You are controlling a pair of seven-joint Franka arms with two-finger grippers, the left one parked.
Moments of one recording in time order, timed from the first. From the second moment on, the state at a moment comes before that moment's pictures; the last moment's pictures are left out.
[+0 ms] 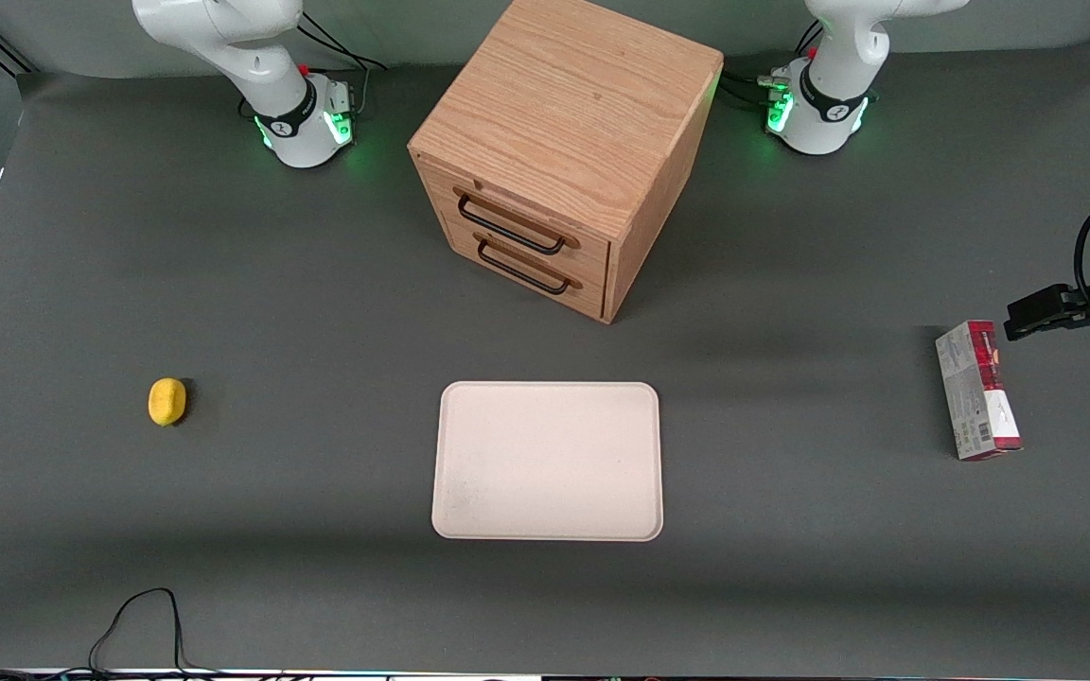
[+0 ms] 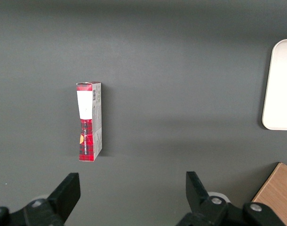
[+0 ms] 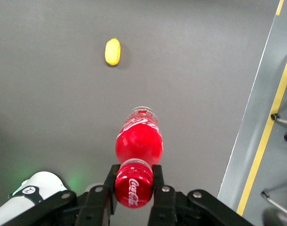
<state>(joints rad) 0.10 0.05 -0.81 -1.32 0.04 1.33 -0.92</state>
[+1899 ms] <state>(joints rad) 0.45 0.62 0.08 -0.92 -0.10 1.61 0.03</state>
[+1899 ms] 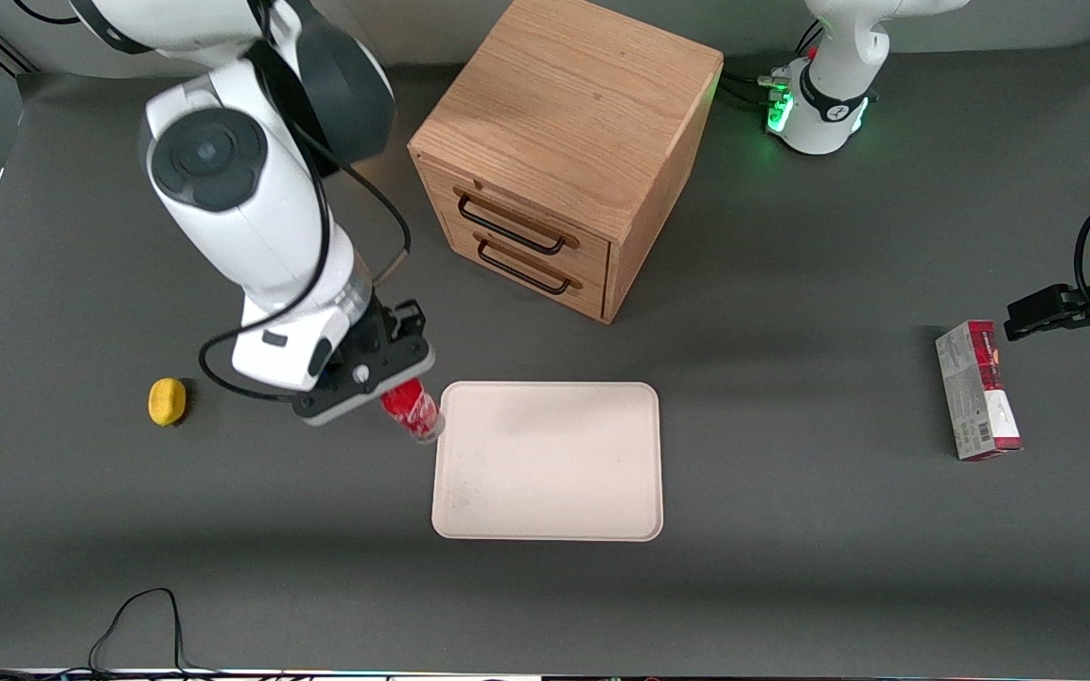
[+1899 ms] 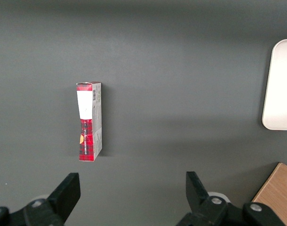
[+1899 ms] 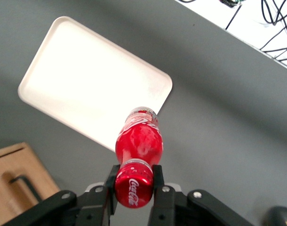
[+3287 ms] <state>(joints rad) 0.43 0.94 0.08 -0.91 -0.11 1.87 0.03</state>
